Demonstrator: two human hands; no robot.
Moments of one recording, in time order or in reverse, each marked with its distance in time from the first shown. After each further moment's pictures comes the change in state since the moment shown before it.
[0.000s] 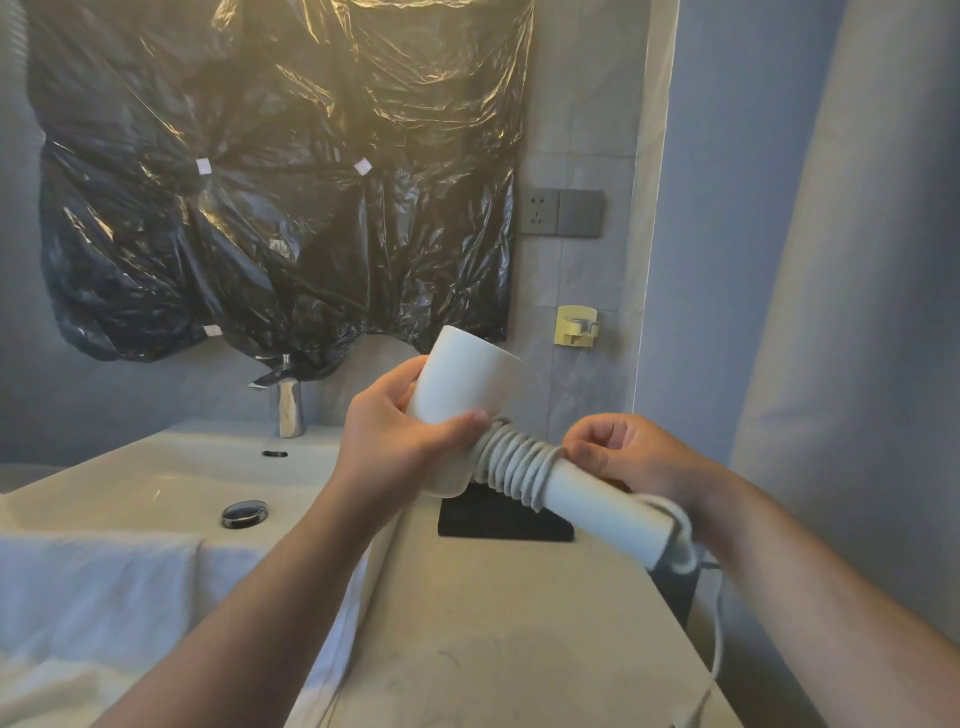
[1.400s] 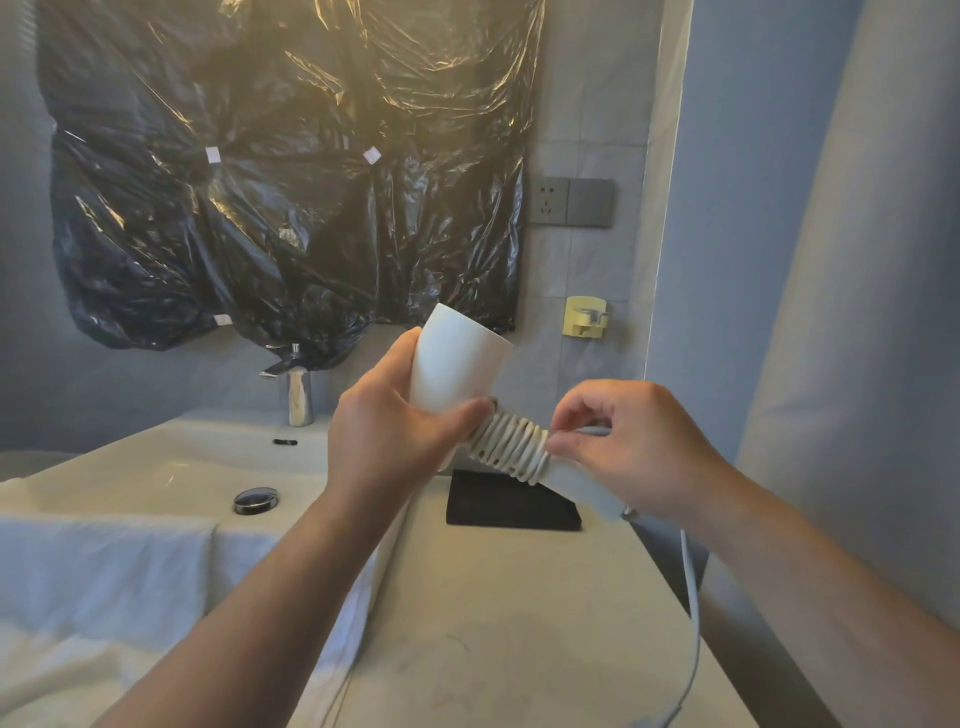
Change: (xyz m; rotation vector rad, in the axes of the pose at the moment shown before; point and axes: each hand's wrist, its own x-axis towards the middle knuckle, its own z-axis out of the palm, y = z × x) left_hand -0.004 -0.001 -0.006 0.440 0.211 0.174; right_hand -0.012 -0.028 0.041 -0.777 0.450 -0.259
